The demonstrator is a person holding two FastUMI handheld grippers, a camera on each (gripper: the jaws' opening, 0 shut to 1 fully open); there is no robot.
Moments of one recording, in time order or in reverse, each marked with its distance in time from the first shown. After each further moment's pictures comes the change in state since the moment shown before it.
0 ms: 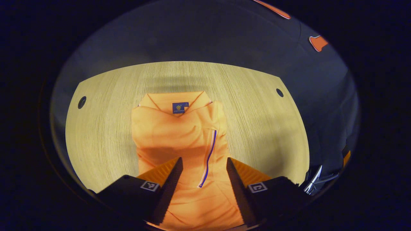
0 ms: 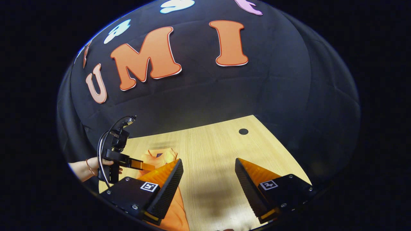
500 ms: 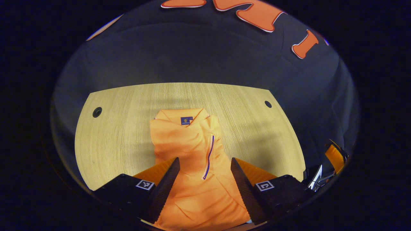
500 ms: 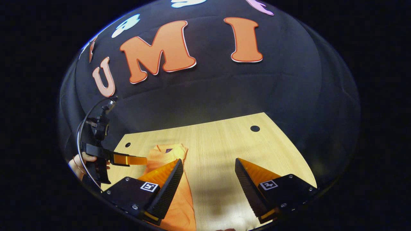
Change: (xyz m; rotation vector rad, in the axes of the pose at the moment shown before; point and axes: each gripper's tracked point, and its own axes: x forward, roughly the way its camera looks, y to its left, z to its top) left arm -0.098 0.010 -0.003 0.038 -0.182 -0.021; right arm 0.003 0.048 -0.012 -0.047 0.055 0.071
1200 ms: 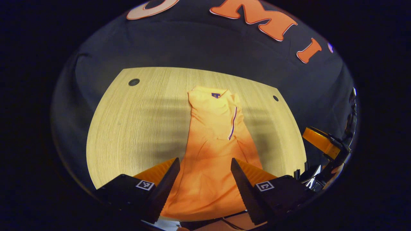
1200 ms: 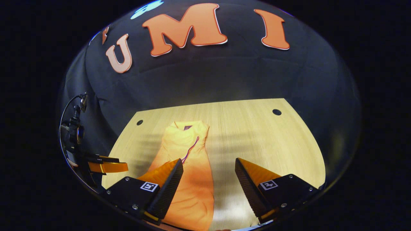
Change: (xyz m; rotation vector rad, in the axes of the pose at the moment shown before) left arm -0.089 0.074 -0.134 -0.143 0.053 0.060; right arm -0.001 0.080 -0.076 -0.084 0.185 0.082
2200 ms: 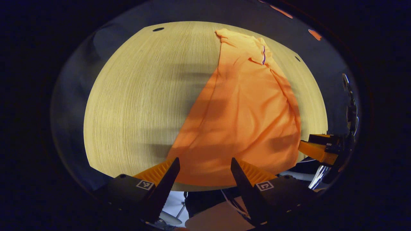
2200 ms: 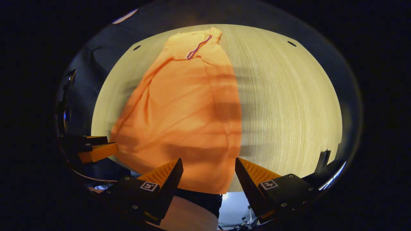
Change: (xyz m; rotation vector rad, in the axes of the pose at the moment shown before) left arm -0.017 0.062 -0.187 -0.018 0.343 0.142; right arm -0.024 0.040 -0.258 -0.031 0.638 -0.031
